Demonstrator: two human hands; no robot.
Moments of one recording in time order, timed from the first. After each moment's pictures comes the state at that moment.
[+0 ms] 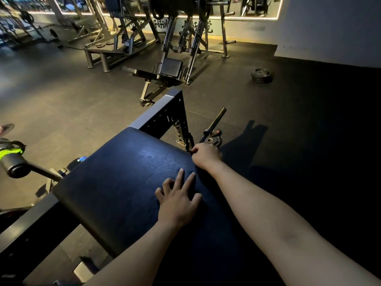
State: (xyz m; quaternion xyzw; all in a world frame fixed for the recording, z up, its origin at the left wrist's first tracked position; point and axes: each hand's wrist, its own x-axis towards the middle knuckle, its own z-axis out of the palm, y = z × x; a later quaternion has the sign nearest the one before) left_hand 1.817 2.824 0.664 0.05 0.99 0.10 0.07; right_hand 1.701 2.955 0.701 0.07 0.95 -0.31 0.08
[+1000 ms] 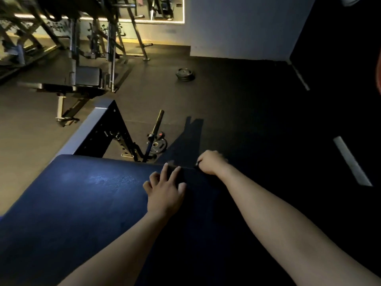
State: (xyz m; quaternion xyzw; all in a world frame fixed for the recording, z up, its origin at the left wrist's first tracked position) left_hand 1.766 2.856 0.663 0.23 0.96 0.14 0.10; right_hand 1.759 3.049 0.699 0.25 0.93 -0.21 0.16
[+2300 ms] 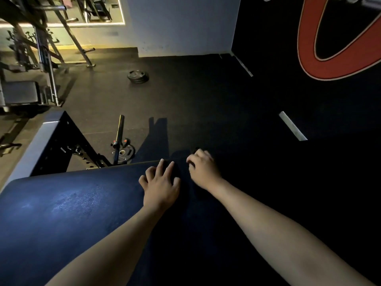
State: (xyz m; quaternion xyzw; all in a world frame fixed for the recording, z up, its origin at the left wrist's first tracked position) left_hand 1.788 2.873 0.661 0.35 0.92 0.14 0.11; right_hand 1.866 3.024 0.671 0.26 0.93 -0.19 -0.16
